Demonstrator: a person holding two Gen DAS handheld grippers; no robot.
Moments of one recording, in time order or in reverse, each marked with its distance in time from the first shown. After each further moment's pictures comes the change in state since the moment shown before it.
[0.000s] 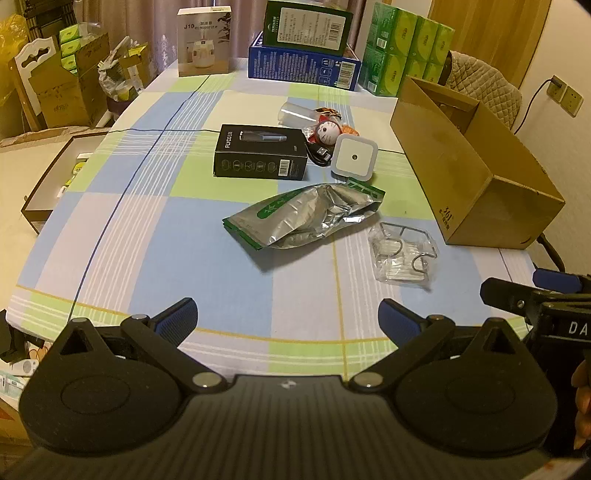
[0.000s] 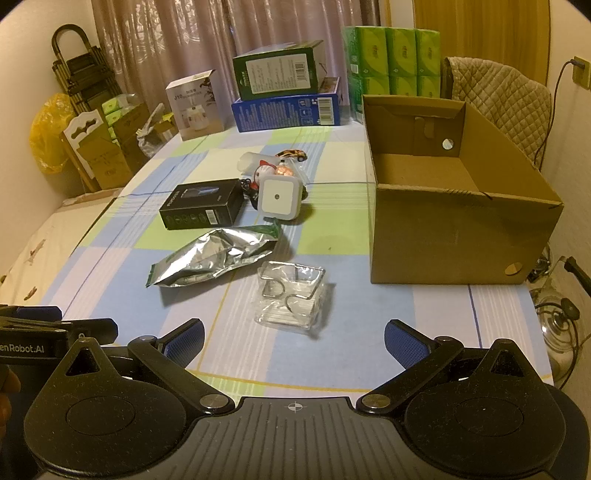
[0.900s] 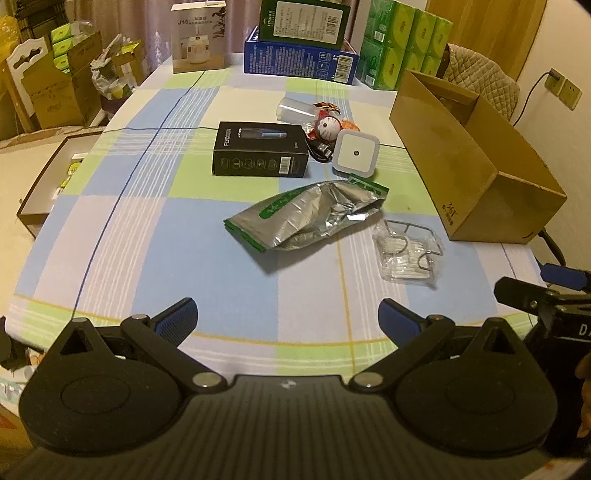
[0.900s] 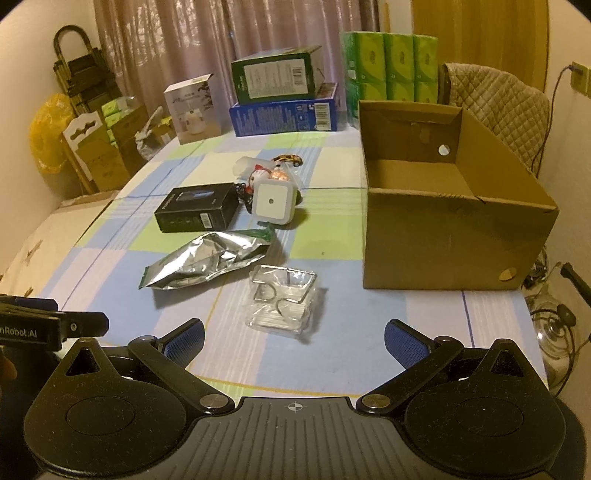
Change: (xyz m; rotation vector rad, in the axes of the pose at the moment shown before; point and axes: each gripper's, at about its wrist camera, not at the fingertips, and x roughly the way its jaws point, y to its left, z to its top) left arm 0.010 0.011 0.010 0.029 0.025 -0.017; right arm 0.002 -0.006 -0.004 -0.015 -0.024 -0.008
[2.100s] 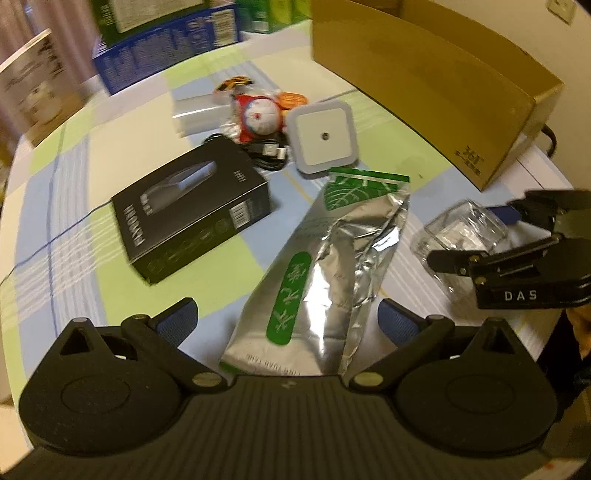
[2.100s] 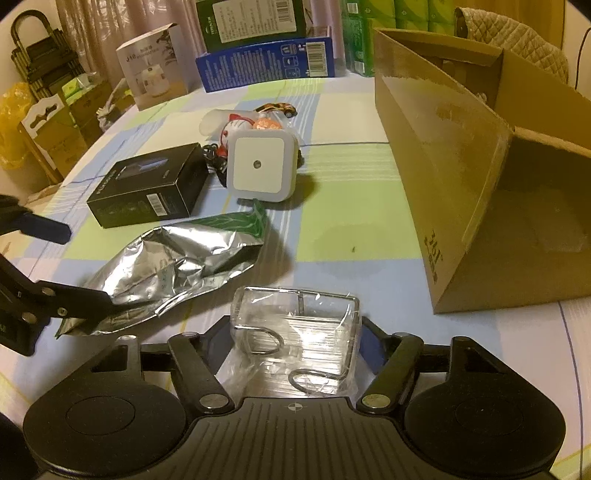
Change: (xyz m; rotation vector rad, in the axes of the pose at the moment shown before) left arm 0.140 0.000 0.102 0.543 0.146 -0.166; right arm 0.155 0.008 0.023 0.056 0.117 -0.047
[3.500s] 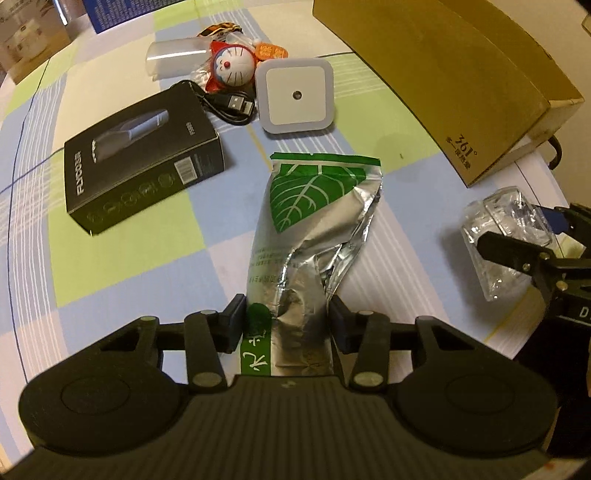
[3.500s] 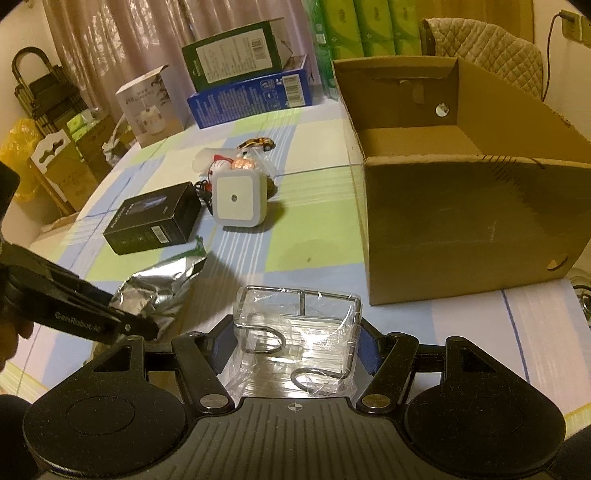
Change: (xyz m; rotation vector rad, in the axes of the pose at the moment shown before) left arm 0.025 -0.030 0.008 -0.177 0.165 -0.048; right arm -0.064 -0.038 -0.007 0.069 -0.068 0.048
